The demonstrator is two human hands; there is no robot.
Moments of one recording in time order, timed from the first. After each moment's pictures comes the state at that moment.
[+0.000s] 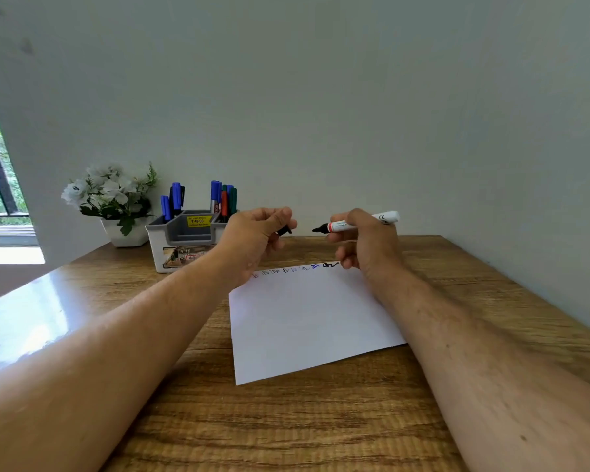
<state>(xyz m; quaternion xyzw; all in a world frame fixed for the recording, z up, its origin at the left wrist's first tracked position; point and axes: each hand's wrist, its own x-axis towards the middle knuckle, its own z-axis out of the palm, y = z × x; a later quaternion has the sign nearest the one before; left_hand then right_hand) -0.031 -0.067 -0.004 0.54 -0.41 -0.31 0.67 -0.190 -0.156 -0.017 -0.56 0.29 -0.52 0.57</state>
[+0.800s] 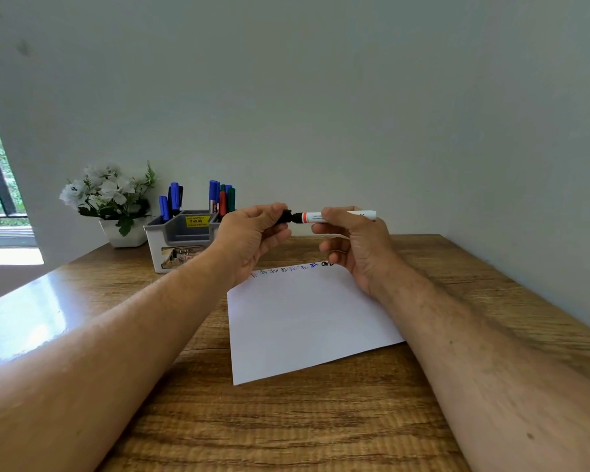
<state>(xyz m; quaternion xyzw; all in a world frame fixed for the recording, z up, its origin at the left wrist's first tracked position) -0.032 -0.068 -0.002 0.44 -0.34 -0.36 0.75 -0.189 -0.148 -0.014 -0.56 0.21 -0.48 0.64</state>
